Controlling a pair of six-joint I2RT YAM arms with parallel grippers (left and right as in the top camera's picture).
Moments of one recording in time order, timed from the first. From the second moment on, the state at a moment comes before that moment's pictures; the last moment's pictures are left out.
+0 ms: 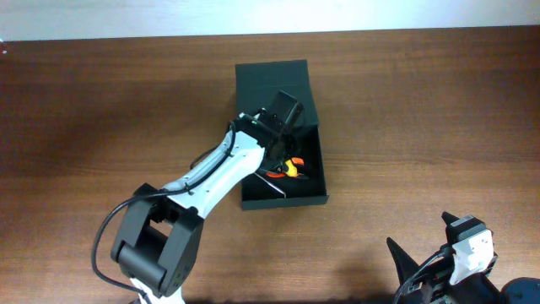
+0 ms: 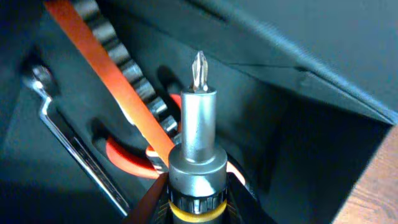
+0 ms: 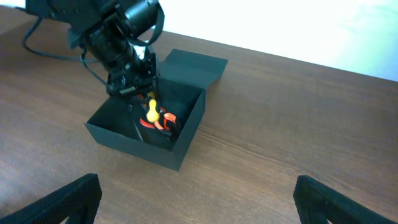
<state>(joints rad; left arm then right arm) -0.60 1.91 1.41 -0.72 0.00 -1.13 0.26 0.31 1.01 -1.13 -0.12 -0.05</state>
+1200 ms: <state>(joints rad) -0.62 1.95 1.42 -0.80 -0.01 -1.48 0.26 0.31 1.01 -1.13 -0.12 -0.05</state>
